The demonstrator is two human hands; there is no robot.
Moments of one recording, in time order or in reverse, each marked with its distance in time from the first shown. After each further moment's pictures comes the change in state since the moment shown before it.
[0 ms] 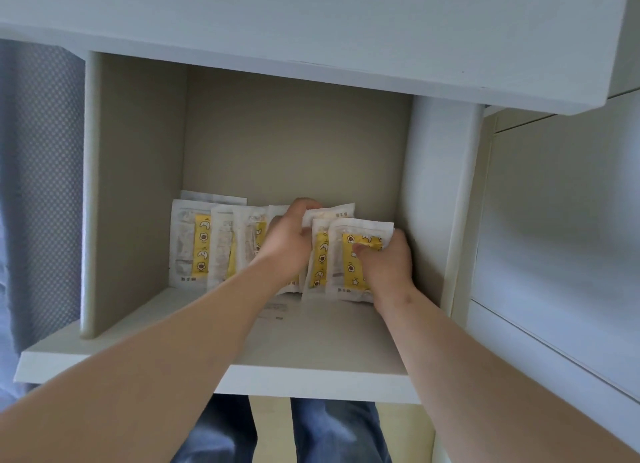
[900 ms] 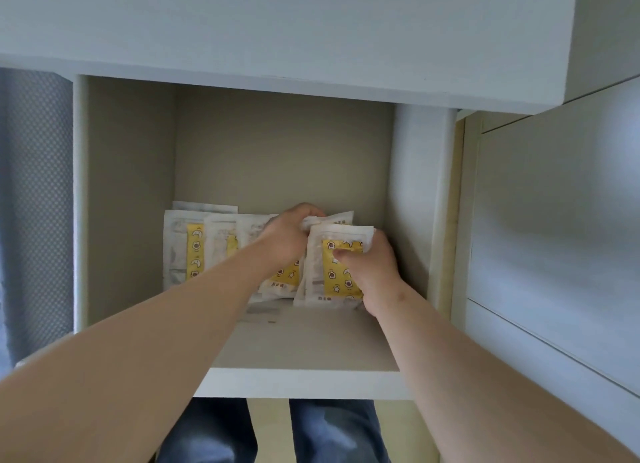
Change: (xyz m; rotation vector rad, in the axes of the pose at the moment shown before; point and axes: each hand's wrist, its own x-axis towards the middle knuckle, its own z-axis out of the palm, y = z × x) left_hand 0.010 0.018 -0.005 0.090 -0.144 -0.026; right_hand -0.002 -0.007 -0.003 -0.058 -0.167 -0.004
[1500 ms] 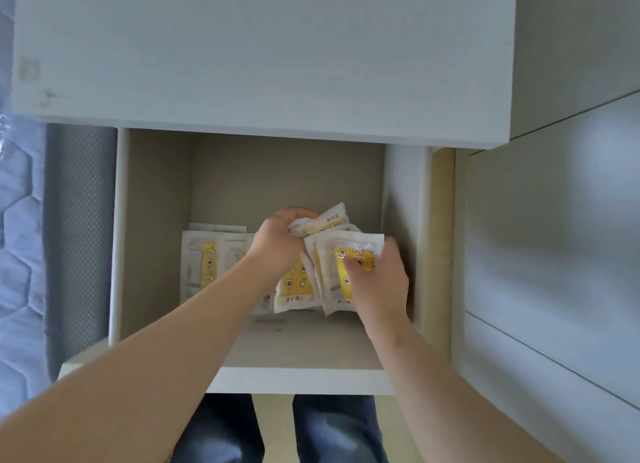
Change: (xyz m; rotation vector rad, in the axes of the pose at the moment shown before) left_hand -0.031 0.020 -0.019 -0.305 0.153 0.003; right_hand -0.050 -0.017 -0.017 -0.003 0.159 -0.247
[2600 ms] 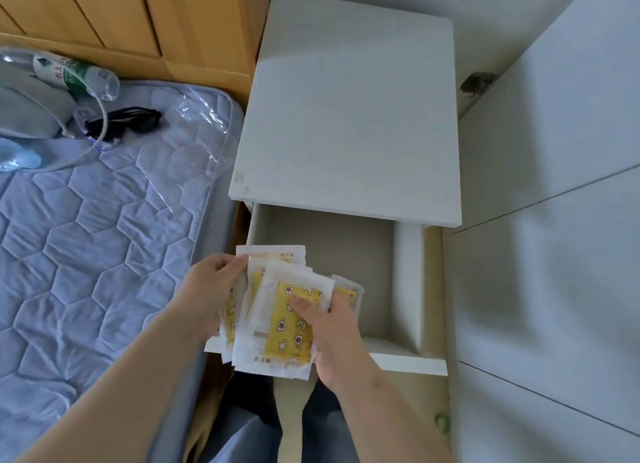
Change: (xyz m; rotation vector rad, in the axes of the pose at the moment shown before) left_hand -0.186 0.025 -0.174 -0.453 0.244 -0.111; right_hand -0.189 -0.116 0.050 0.531 -0.424 0.186
